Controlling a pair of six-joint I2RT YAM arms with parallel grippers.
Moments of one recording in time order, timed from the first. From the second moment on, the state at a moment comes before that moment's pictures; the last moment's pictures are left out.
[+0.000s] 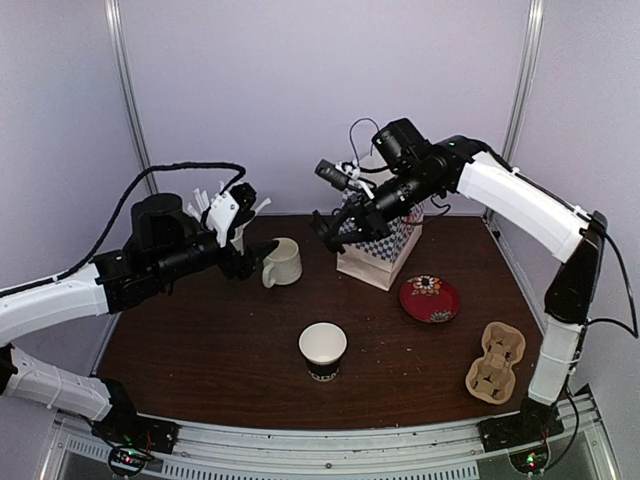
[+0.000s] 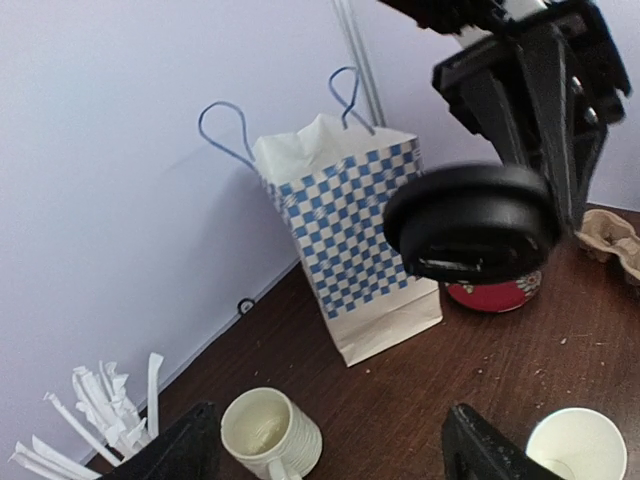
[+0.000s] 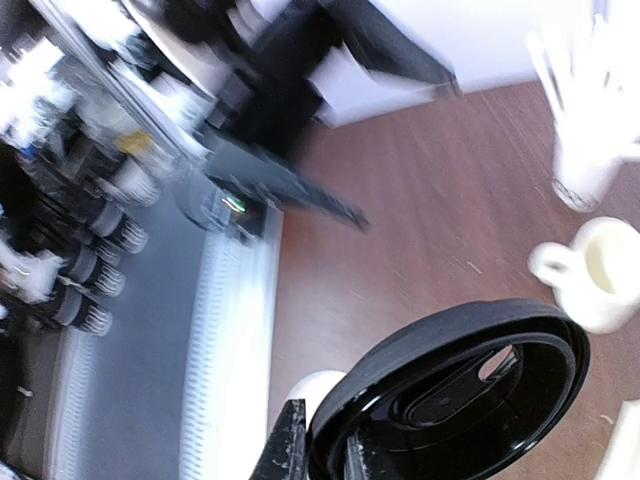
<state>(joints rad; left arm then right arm) -0.80 1.15 0.90 0.07 -0.01 0.29 0.71 1.89 2.02 -1.03 -0.80 -0.36</state>
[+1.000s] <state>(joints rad) -1.05 1.15 0.76 0.67 0.10 0.45 0.70 1.74 1.51 0.44 -1.37 0.91</state>
